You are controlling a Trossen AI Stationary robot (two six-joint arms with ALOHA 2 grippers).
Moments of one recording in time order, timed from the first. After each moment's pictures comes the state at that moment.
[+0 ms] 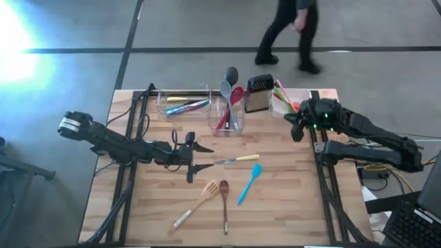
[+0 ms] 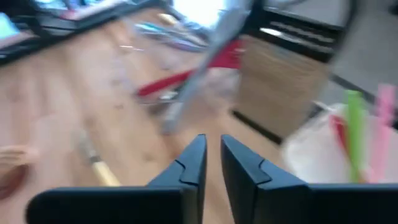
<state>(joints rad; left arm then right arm) -0.23 1.26 0.52 0.73 -0.25 0.05 -0.44 0.60 0.69 -0.62 0.06 0.20</state>
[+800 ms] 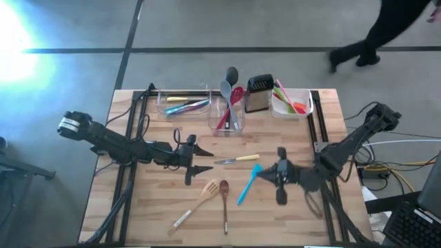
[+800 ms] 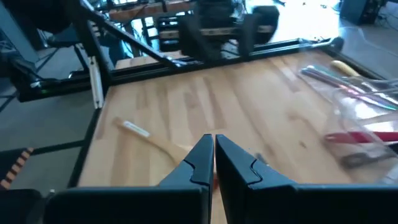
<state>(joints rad) -0.24 1.25 0.52 0.70 -0.20 -0.12 0.65 1.16 0.83 -0.10 0.69 0.46</state>
